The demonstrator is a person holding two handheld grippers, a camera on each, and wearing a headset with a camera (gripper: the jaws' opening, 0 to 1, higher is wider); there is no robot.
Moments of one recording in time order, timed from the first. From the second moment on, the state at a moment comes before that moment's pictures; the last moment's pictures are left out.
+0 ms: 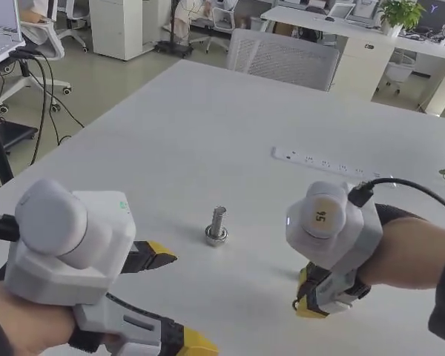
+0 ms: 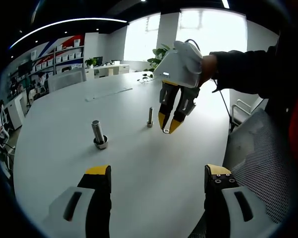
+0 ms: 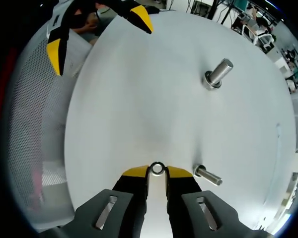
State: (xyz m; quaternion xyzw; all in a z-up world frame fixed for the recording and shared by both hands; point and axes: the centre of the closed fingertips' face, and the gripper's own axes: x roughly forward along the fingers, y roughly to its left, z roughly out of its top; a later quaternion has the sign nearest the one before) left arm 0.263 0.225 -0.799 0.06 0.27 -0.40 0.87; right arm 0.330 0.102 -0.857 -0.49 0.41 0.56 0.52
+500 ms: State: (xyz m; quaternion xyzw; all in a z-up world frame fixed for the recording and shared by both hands) left arm 0.262 0.226 -0.800 0.06 0.28 -0.40 0.87; right arm 0.341 0.074 -0.853 -0.48 0.43 0.54 0.54
